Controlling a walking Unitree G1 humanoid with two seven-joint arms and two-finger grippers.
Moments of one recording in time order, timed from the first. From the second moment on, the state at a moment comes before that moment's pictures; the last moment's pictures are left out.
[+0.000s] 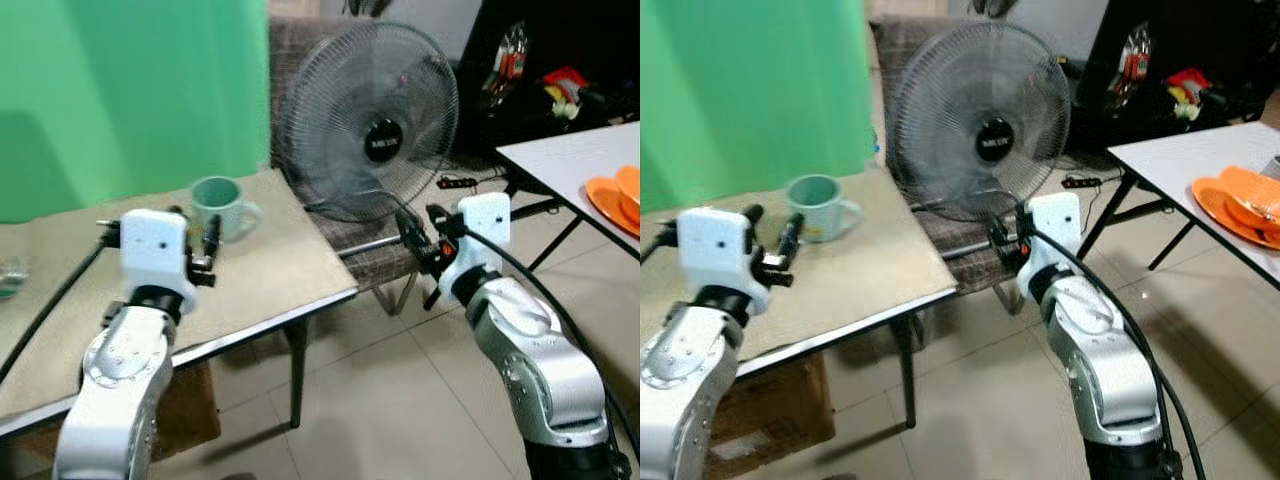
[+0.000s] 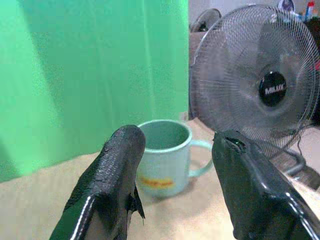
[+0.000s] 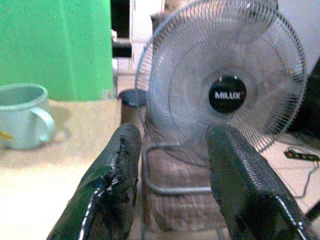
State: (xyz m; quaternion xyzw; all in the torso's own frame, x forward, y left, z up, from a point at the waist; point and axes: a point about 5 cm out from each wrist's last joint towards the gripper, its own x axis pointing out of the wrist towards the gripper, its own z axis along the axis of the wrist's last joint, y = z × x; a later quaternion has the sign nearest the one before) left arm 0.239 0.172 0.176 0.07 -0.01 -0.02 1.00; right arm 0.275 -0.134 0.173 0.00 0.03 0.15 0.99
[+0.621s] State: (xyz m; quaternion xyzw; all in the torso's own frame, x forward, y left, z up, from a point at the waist) left arm 0.239 0.164 0.172 0.07 -0.01 -0.04 1.00; right arm 0.271 -0.140 0.164 0.01 0.04 0.13 0.99
